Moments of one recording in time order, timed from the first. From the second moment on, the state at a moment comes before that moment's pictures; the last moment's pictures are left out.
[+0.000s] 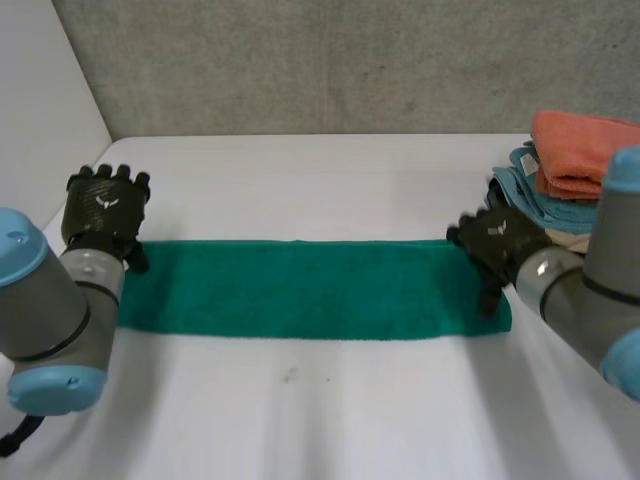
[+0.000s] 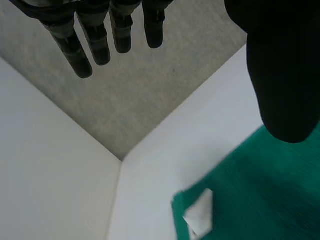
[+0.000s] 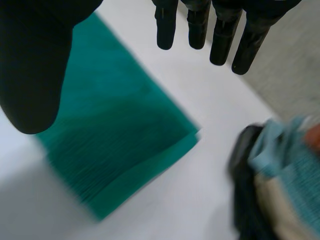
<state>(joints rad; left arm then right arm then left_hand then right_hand) 4.43 -1.87 -1.80 3.63 -1.74 3.61 1.89 -1.18 1.54 0.10 1.46 2.59 0.19 0.20 0.21 0.20 0.05 0.21 0.23 0.22 0.24 0.07</state>
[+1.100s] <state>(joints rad) 4.48 -1.83 -1.86 3.63 -1.70 3.56 1.75 -1.26 1.63 -0.17 1.52 2.20 0.19 0.20 0.21 0.20 0.05 0.97 1.17 1.18 1.19 0.98</state>
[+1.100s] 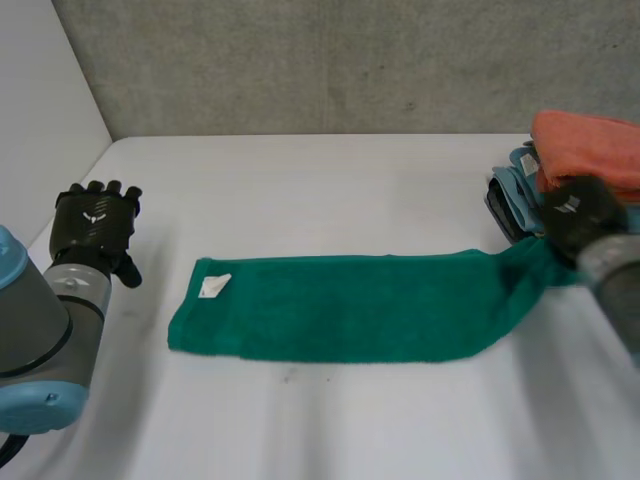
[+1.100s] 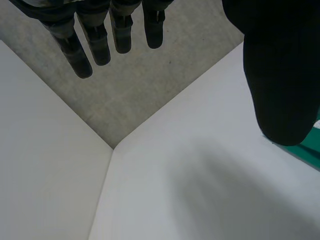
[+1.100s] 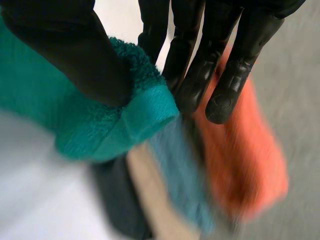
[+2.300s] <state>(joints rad) 4.27 -1.85 -1.80 3.60 -1.47 3.57 2.20 -1.03 1.36 0.10 1.37 2.80 0.19 0.20 0.21 0.20 0.05 0.20 0.22 0.21 0.23 0.06</state>
